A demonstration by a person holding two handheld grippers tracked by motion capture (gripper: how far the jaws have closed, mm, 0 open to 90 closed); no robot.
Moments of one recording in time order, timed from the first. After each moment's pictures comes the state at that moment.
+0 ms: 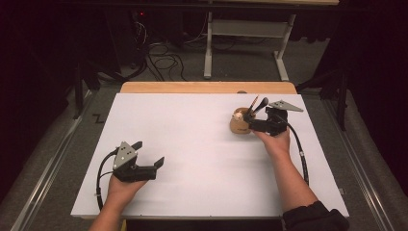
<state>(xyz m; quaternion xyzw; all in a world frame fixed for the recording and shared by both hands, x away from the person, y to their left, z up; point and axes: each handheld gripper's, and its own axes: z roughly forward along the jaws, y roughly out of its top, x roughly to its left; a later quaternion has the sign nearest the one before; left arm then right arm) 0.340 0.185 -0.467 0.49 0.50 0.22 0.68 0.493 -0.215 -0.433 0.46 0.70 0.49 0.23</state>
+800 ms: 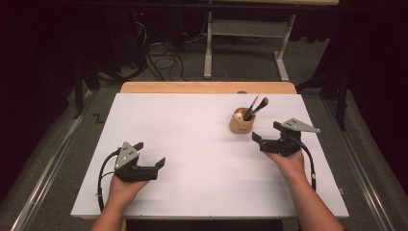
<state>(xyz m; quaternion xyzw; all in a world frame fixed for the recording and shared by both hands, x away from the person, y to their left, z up) 0.342 0.182 -0.471 0.50 0.51 0.22 0.67 0.426 -0.242 -0.434 0.42 0.72 0.50 0.22</state>
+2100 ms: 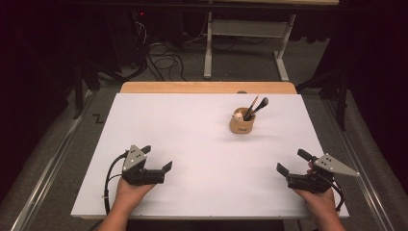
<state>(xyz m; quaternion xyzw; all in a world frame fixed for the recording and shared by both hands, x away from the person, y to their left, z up) 0.337 0.166 -0.475 0.50 0.51 0.19 0.68 0.337 -0.309 -0.455 0.40 0.71 0.54 0.24</state>
